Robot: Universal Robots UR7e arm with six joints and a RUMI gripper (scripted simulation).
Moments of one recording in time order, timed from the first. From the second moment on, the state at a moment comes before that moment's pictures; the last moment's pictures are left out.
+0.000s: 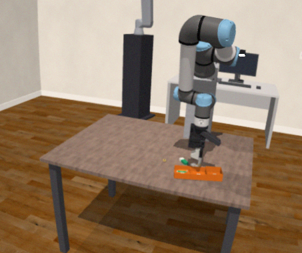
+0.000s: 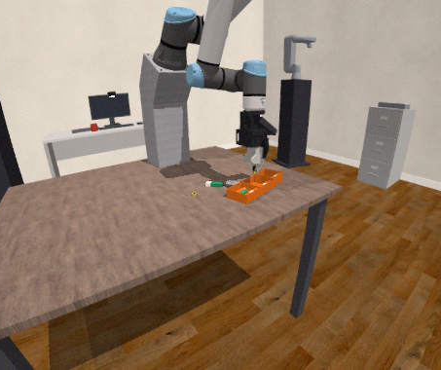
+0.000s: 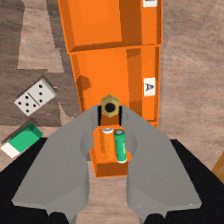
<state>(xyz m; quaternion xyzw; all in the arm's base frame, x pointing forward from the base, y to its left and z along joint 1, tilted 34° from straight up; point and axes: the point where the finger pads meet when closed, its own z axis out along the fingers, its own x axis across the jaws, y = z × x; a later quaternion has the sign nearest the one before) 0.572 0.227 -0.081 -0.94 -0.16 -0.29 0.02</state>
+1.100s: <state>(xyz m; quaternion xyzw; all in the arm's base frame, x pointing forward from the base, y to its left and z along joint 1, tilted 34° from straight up) 0.583 0.230 -0.099 -0.93 -0.21 -0.29 0.01</state>
